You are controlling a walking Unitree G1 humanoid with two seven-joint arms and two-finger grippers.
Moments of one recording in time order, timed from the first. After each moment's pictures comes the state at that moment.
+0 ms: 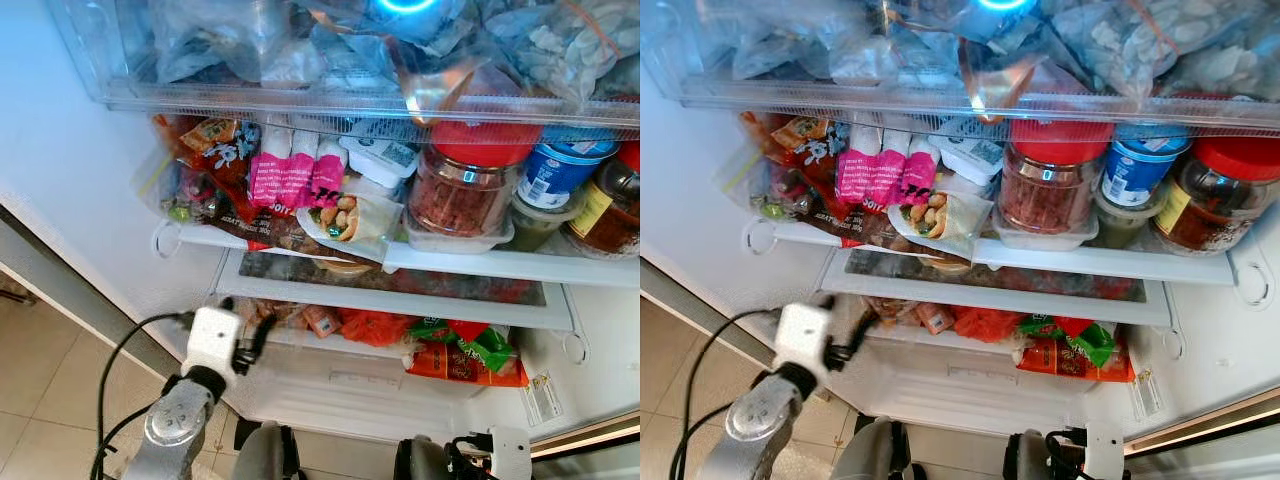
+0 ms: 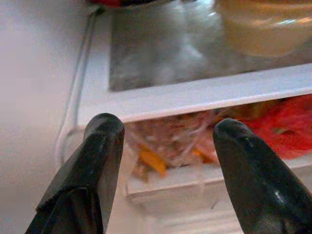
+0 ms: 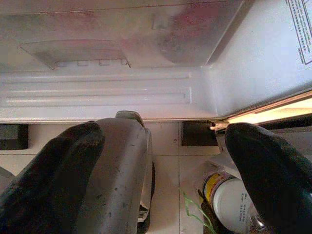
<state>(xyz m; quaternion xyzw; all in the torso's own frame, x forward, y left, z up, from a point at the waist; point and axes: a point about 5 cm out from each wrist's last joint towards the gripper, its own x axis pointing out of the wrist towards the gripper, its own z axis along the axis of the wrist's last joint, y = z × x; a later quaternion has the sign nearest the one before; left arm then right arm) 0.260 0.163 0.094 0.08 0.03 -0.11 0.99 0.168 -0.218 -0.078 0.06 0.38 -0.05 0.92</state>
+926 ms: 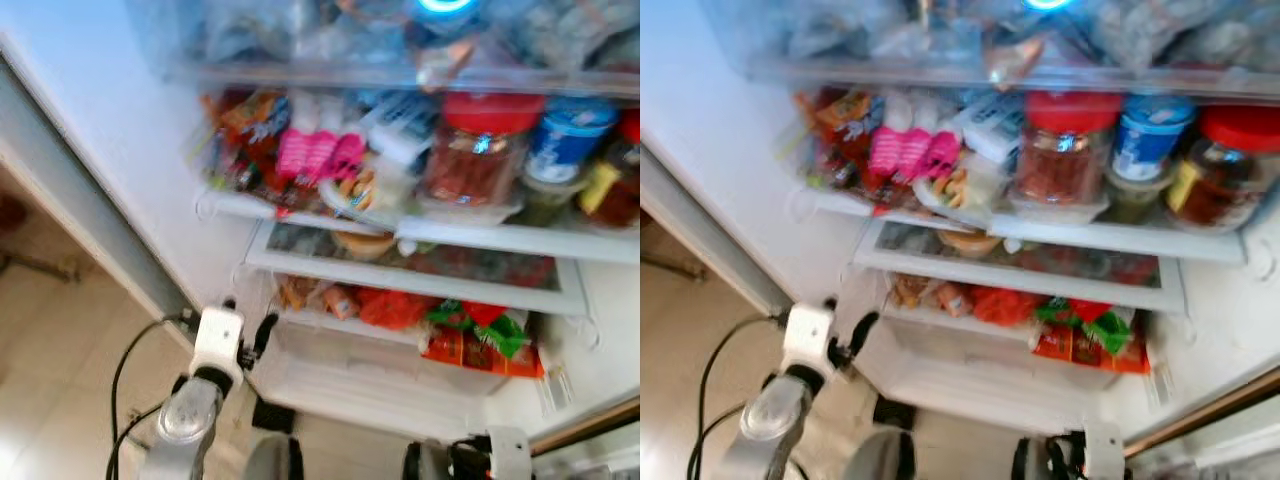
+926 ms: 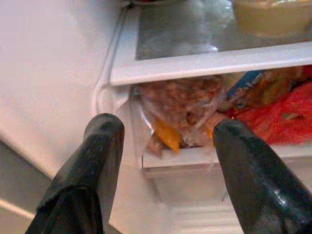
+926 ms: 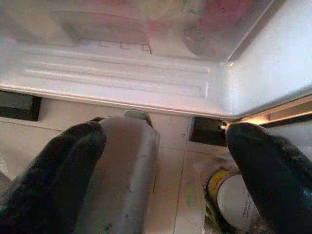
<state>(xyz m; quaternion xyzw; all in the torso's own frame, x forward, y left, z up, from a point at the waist) 0.269 0.158 0.084 0.07 0.02 -0.10 0.99 0.168 -0.215 -0.079 0.04 0.38 -0.04 0.92</state>
